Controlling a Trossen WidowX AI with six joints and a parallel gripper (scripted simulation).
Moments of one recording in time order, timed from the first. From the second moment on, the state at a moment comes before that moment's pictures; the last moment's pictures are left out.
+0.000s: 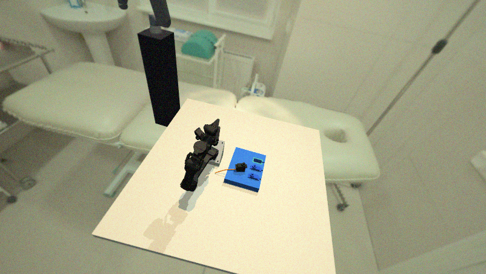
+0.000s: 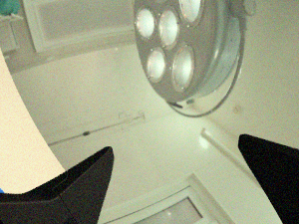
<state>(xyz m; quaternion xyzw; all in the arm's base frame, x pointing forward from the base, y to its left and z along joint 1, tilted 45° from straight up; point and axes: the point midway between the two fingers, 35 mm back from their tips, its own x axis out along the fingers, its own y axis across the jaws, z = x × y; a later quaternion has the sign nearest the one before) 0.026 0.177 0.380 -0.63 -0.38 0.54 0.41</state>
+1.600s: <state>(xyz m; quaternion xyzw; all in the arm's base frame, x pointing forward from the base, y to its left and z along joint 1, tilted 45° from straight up) 0.165 0.166 0.209 -0.57 0.35 0.39 0.63</state>
